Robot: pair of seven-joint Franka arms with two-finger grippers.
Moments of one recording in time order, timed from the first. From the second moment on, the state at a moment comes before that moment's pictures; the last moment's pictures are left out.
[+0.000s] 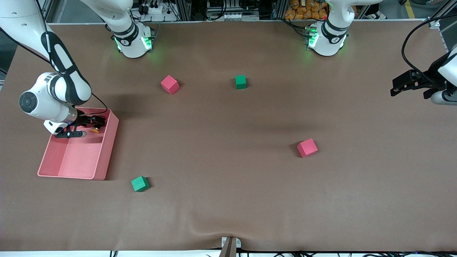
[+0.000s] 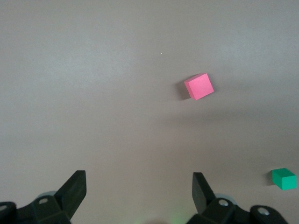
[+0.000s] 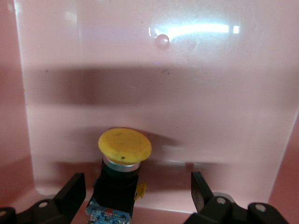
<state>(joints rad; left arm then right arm) -0.02 0.03 -0.02 -1.52 -0.02 1.50 0.05 -0.33 0.35 0.04 -2.32 -0.02 2.51 -0.31</state>
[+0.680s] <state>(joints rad) -0.02 0.03 -0.02 -1.52 -0.02 1.50 0.05 -0.38 0.35 0.04 -2.32 -0.02 2.51 -0.35</state>
